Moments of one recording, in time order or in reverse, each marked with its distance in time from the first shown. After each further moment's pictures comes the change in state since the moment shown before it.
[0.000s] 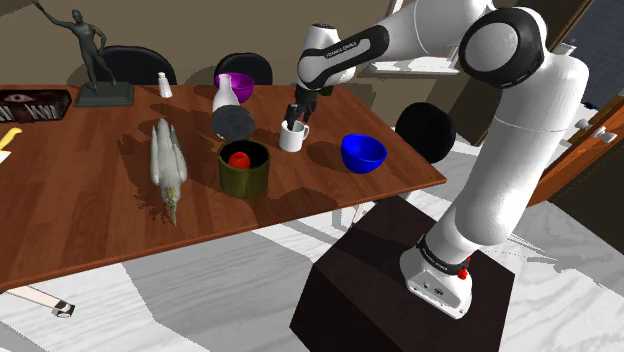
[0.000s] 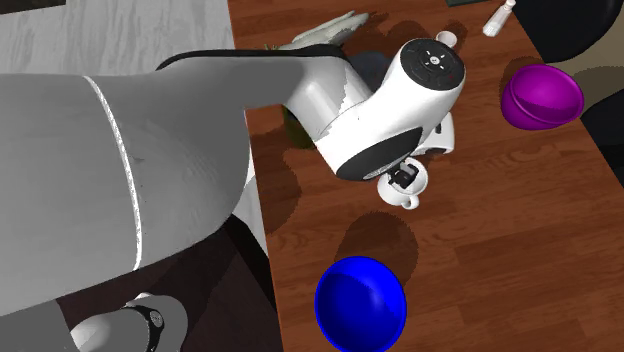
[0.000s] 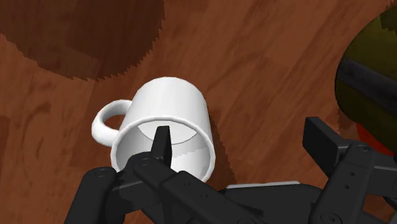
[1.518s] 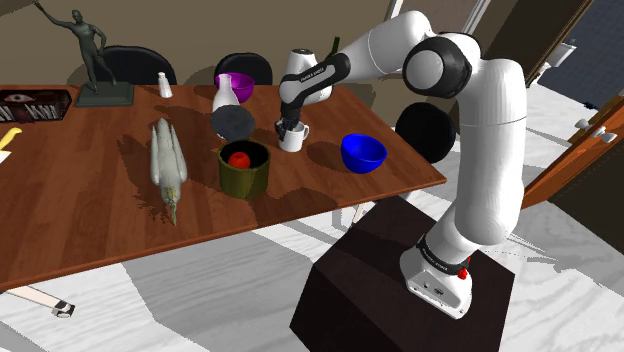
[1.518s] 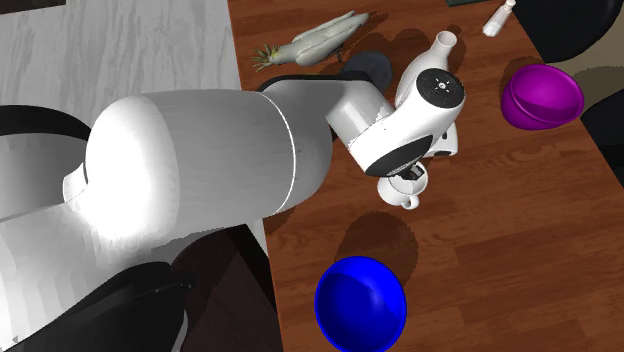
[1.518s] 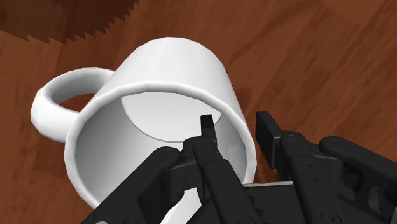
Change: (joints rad) arm -0.006 0.309 0.001 0.233 -0.004 0.076 0.001
